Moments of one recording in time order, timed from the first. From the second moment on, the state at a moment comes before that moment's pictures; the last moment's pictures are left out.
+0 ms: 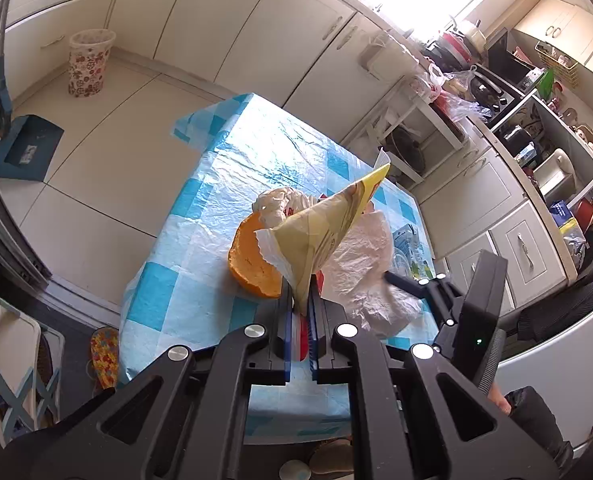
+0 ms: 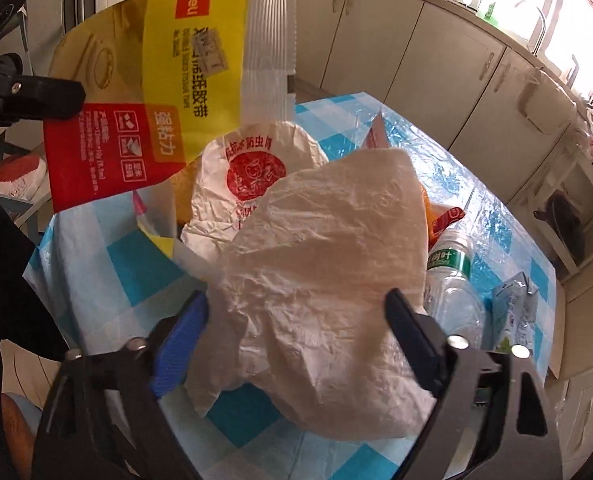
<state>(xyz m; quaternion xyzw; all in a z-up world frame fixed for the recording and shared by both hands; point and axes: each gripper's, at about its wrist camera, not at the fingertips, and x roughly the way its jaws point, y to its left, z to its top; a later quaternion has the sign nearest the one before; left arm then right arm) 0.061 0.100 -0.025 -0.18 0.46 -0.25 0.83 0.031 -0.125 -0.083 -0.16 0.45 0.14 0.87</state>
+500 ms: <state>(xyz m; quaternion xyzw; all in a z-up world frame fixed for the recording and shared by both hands) 0.054 0.090 -0.015 -0.19 0.44 -0.28 0.83 -0.035 -0.244 -0.041 0.22 0.38 0.21 0.87</state>
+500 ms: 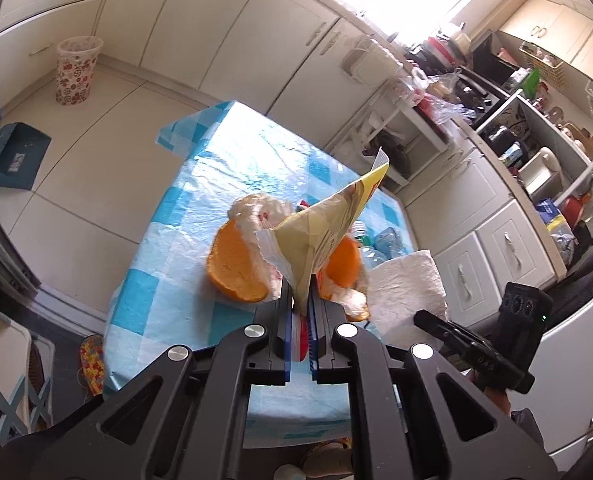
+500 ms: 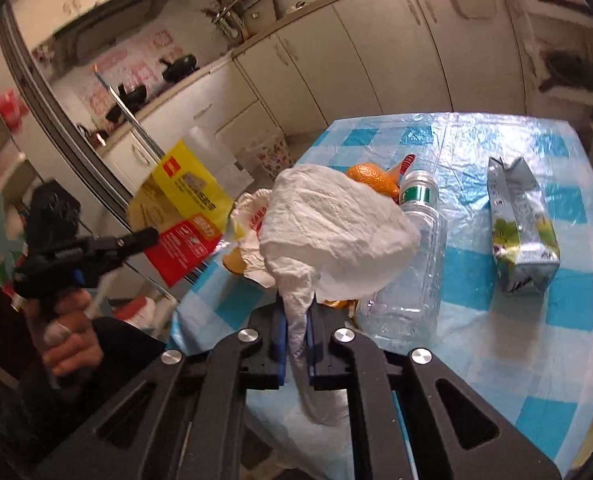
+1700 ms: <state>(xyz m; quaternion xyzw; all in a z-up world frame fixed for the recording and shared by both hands) -0.028 -0.341 -0.096 -0.02 0.58 -0.47 0.67 -0.114 -0.557 -0.203 0.45 0.52 -0.18 0.70</state>
